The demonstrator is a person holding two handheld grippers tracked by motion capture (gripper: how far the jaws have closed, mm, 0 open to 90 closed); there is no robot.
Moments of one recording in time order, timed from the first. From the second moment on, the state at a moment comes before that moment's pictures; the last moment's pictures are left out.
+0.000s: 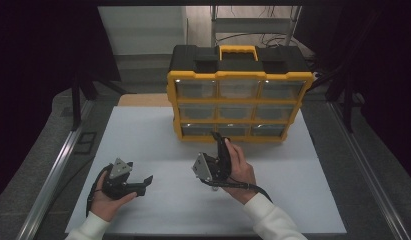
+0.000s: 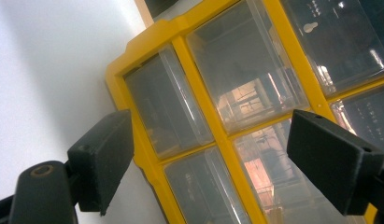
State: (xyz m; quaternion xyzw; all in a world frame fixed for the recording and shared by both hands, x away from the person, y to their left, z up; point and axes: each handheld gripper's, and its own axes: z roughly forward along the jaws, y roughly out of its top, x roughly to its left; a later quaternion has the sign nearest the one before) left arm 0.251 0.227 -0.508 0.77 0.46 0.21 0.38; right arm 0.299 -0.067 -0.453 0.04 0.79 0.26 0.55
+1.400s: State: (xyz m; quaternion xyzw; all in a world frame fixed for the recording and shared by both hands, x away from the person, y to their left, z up) left arm 0.251 0.228 -0.508 0.77 0.46 0.21 0.38; right arm 0.330 -0.059 -0.445 0.05 0.78 0.26 0.56
